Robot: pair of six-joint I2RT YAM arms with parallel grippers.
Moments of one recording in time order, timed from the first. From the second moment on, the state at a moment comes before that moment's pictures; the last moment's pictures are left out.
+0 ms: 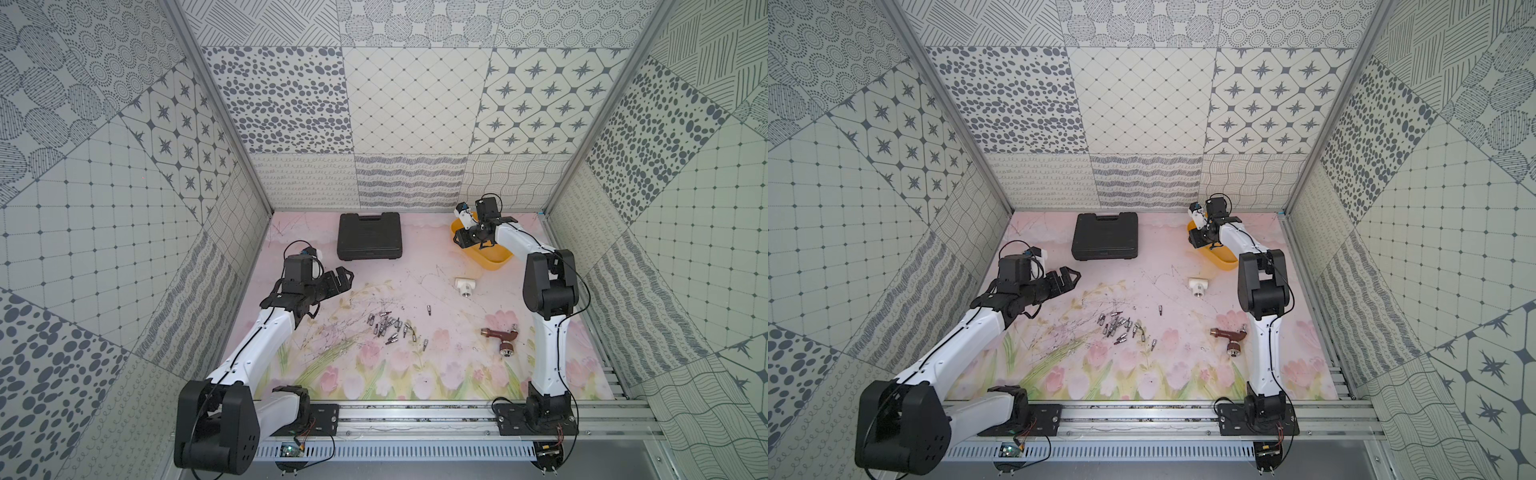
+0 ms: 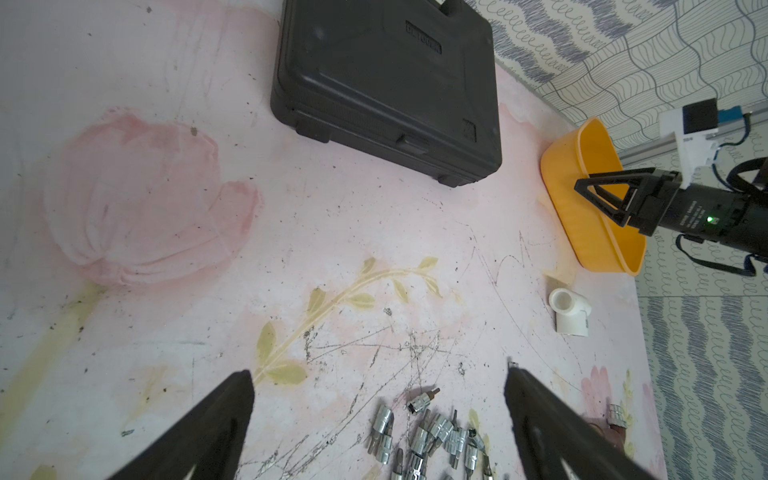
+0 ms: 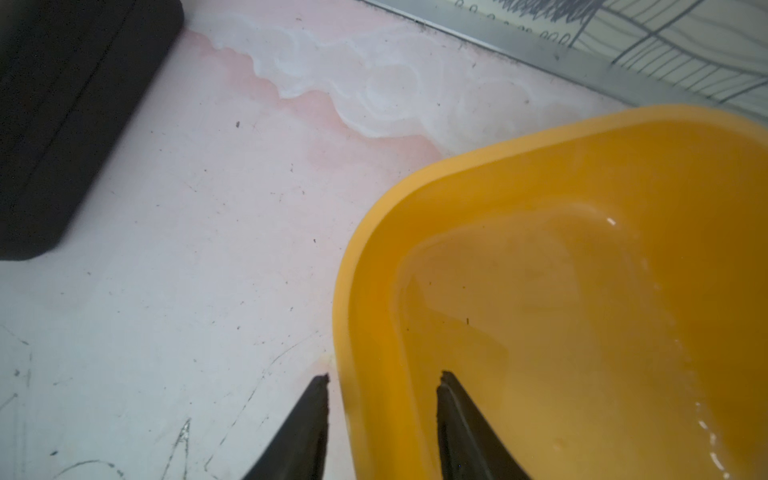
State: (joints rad) left arm -0.05 1.19 0.76 -0.29 0.31 -0.47; right arm 0.17 2.24 1.82 -0.53 -0.22 -0.25
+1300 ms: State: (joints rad) left arm -0.05 1.16 0.76 -0.31 0.29 -0.48; right arm 0.35 2.12 1.68 -0.55 -0.36 -0.81
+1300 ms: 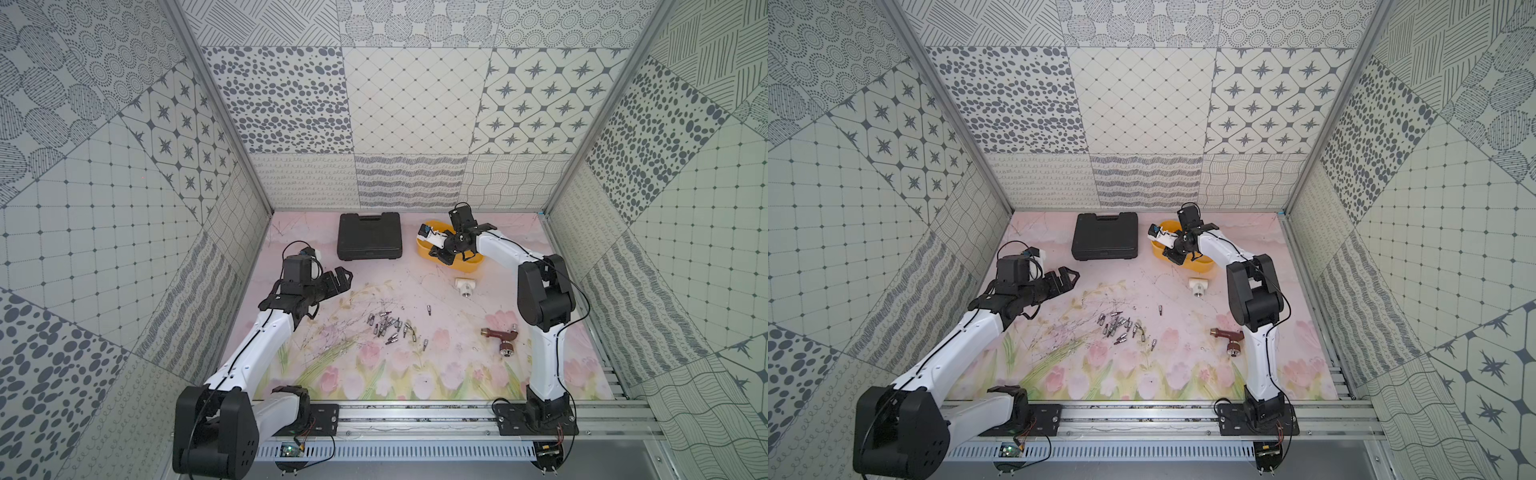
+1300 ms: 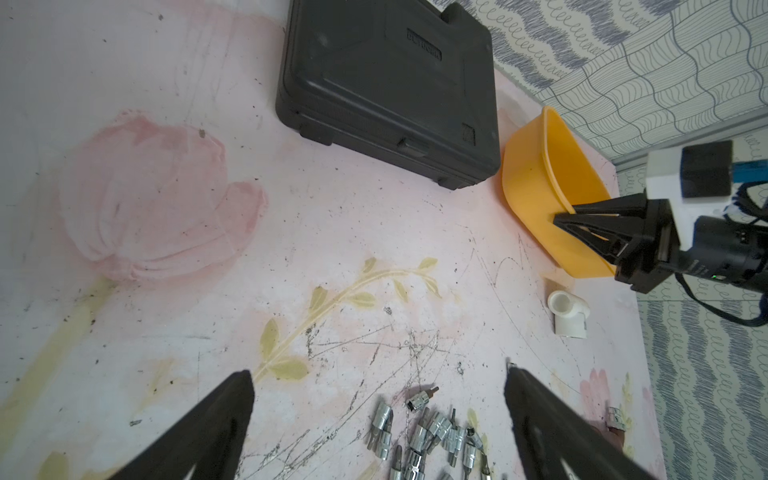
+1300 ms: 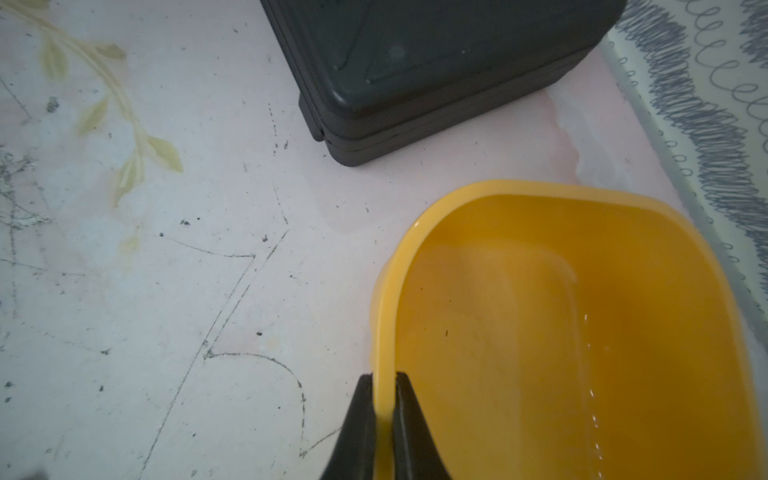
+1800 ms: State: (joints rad) left arm -0.05 1.16 0.76 -0.32 0.29 -0.48; right arm 0.43 2.07 1.52 -0.48 -0.40 -0.87
